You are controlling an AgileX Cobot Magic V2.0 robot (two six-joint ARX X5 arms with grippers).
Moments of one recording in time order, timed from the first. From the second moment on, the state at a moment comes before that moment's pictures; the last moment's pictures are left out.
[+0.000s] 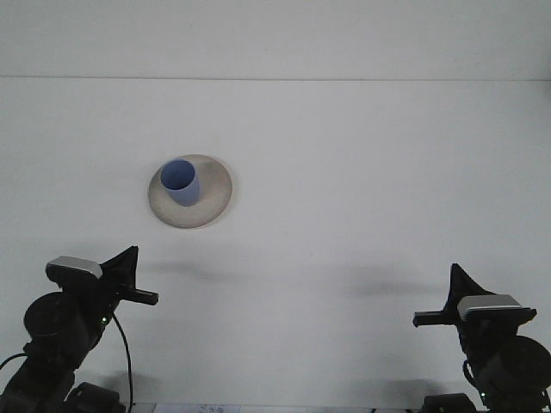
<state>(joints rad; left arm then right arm) -0.26 0.47 0.64 -0.31 -0.02 -0.12 0.07 0.27 0.62 -0.53 0.00 0.03</state>
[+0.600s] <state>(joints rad) -0.20 0.21 0.31 0.06 -0.05 -0.10 0.07 0.27 0.62 -0.53 0.00 0.03</state>
